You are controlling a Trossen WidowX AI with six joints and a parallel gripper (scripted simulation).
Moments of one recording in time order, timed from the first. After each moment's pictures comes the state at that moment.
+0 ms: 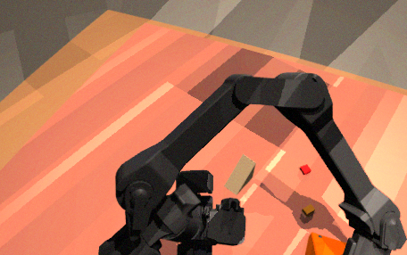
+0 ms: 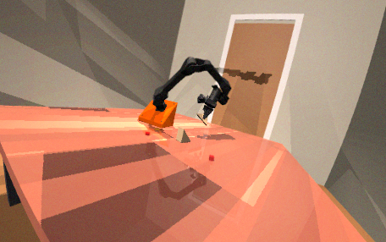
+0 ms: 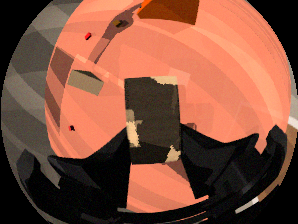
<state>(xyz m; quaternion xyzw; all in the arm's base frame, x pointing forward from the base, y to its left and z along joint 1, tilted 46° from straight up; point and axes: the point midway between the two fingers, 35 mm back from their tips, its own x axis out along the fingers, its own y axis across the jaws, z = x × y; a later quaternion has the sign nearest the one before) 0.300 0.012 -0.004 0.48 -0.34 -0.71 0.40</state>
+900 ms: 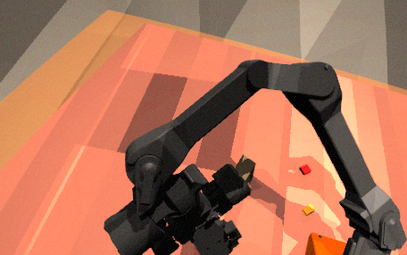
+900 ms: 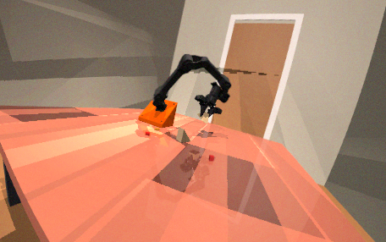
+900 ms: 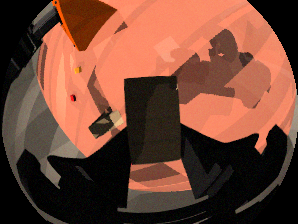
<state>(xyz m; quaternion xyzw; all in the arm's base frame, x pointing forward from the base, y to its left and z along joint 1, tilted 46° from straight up) 0.303 0.003 0.020 0.61 -0.61 -0.48 0.13</state>
